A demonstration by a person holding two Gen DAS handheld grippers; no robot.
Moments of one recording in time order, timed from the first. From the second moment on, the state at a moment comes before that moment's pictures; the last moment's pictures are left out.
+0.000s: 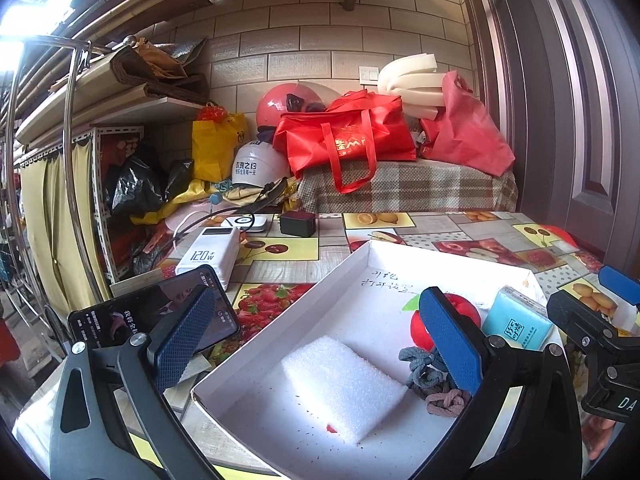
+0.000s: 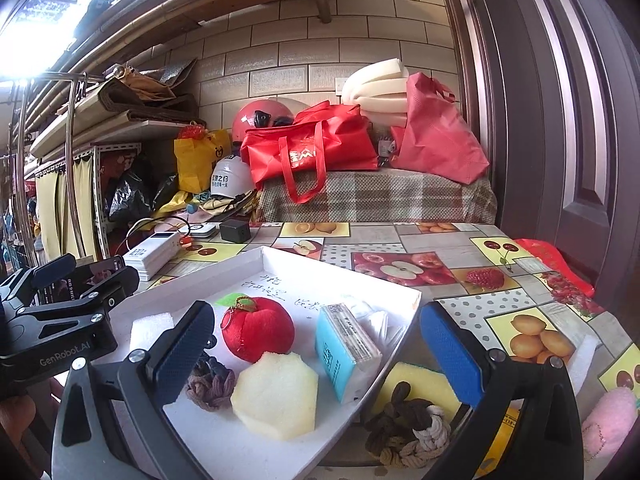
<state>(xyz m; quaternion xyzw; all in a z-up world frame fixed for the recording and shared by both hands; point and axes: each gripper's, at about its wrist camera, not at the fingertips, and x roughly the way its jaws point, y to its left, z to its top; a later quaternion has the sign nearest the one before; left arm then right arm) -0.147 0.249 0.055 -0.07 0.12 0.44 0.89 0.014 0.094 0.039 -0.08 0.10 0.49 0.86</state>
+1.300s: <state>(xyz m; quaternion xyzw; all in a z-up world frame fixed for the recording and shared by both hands) -0.148 0.219 0.054 -0.05 0.13 0.43 0.89 0.010 0.055 0.037 -0.07 0.11 0.51 0.85</state>
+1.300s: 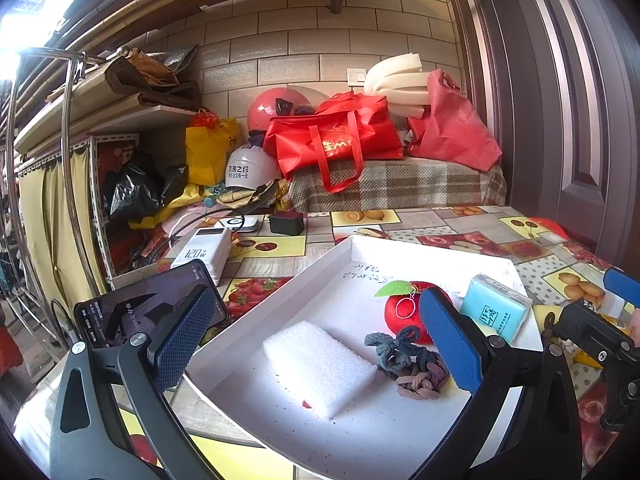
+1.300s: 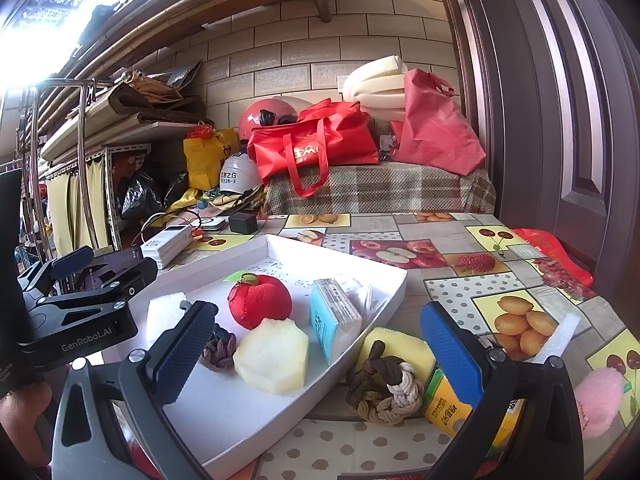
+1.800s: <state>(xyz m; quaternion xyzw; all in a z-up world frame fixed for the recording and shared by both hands) -0.145 0.208 0.054 -0.04 0.13 0.42 0.90 0.032 0.004 0.039 -0.09 0.11 0.50 0.86</state>
